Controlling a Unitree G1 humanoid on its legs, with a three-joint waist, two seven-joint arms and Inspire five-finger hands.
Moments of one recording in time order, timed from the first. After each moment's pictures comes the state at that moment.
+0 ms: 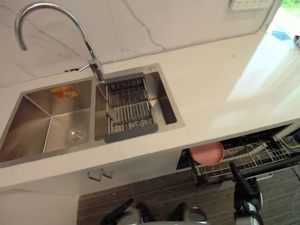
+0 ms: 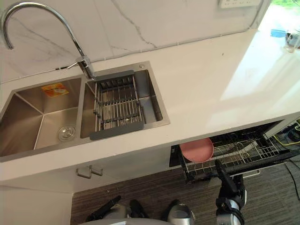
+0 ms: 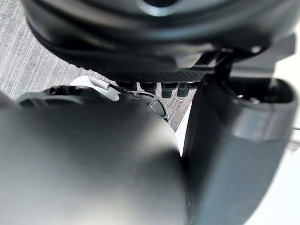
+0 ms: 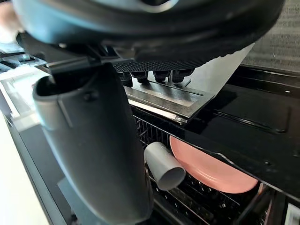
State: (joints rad) left arm 0.19 0.09 0.20 0.92 -0.49 0.23 -0.13; right arm 0.16 -0.11 -0.44 0.62 0.84 -0.19 0.12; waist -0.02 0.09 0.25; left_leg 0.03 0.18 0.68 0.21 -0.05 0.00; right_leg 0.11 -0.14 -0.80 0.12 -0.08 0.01
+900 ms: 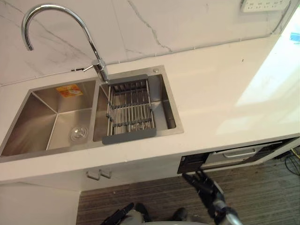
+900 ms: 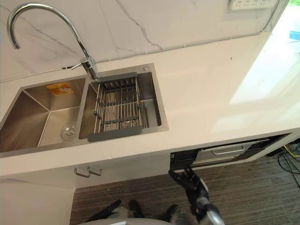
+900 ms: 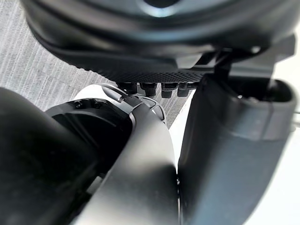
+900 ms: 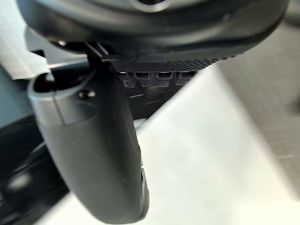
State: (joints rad) left arm 0.24 0.14 0.14 0.97 -0.56 0.21 -0.34; right arm 0.28 -0.12 -0.09 0.70 0.49 -0.08 0.28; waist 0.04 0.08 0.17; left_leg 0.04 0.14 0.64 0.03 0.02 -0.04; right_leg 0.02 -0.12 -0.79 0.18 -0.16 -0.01
